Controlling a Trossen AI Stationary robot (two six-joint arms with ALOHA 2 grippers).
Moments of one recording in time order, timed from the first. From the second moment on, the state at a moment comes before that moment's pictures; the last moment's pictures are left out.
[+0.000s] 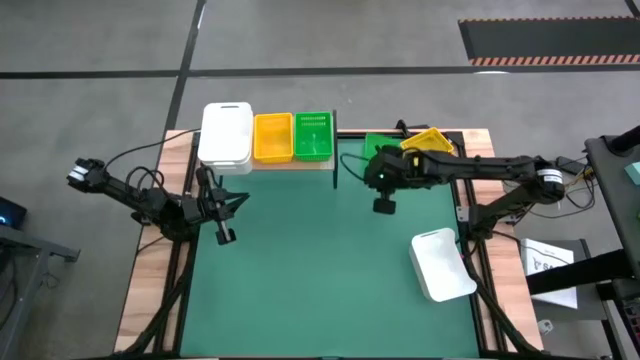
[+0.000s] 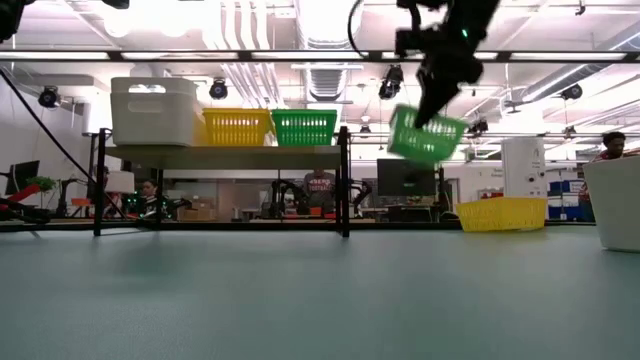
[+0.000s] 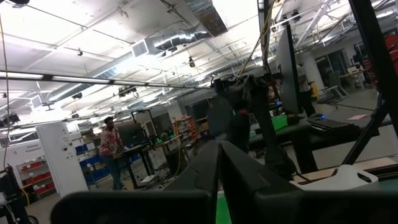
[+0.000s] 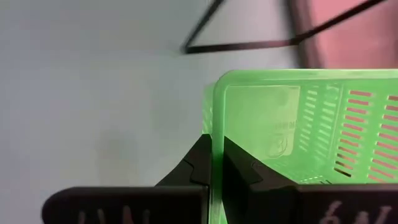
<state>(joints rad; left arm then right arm) -0.41 0.57 0.33 0.70 -0.60 0.58 -0.18 1.43 1.18 -0.83 0.25 -0.15</state>
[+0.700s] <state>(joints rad) -0.41 0.57 0.33 0.70 -0.60 0.58 -0.17 1.47 1.57 -0.76 0.19 -0.24</state>
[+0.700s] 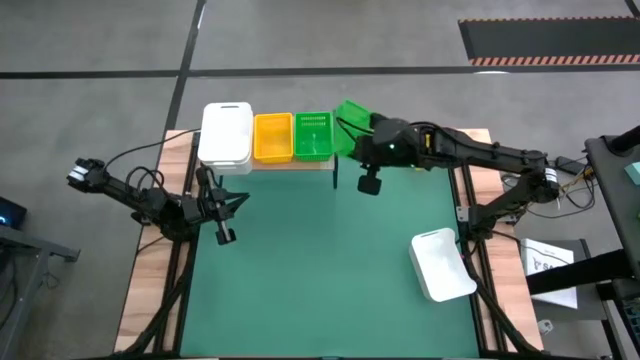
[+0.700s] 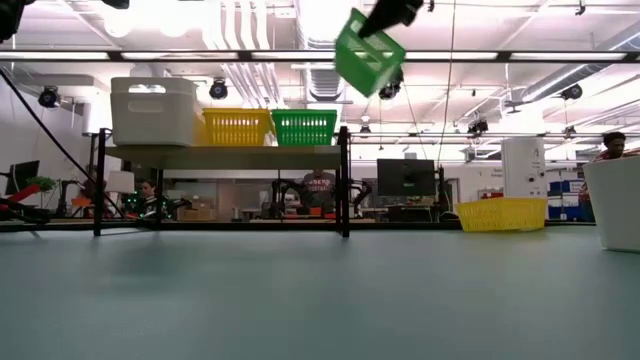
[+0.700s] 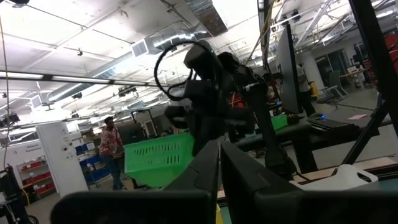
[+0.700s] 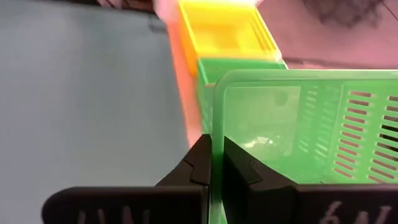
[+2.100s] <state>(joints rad) -0.41 0.57 0.33 0.70 -0.60 0.58 -0.21 1.98 2.14 -0.93 0.29 -0.34</state>
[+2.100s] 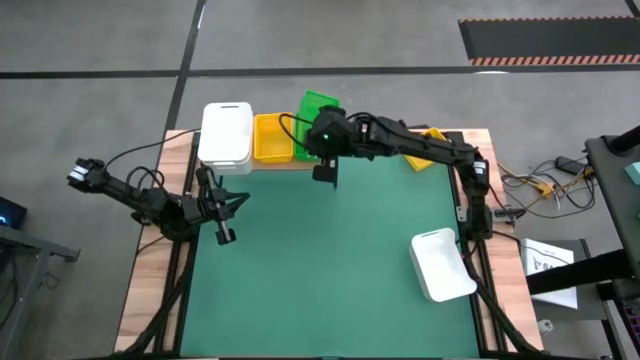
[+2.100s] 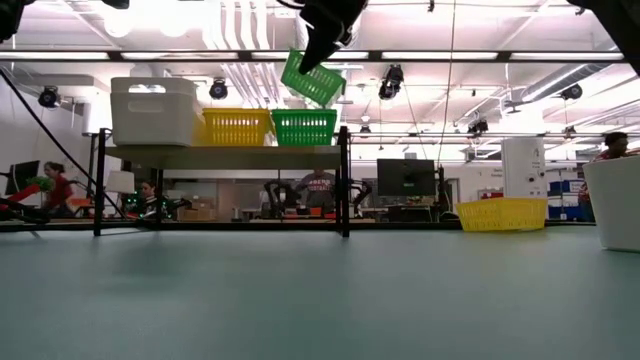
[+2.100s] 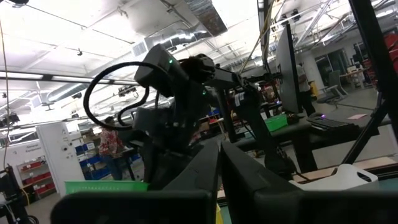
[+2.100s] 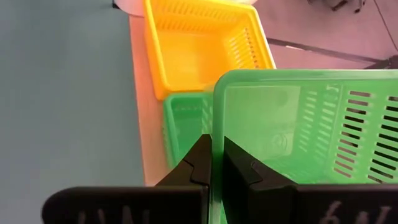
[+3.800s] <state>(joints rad) -0.41 0.57 0.33 0.70 -0.60 0.58 -0.27 1.99 2.14 -0.90 0.21 -0.33</state>
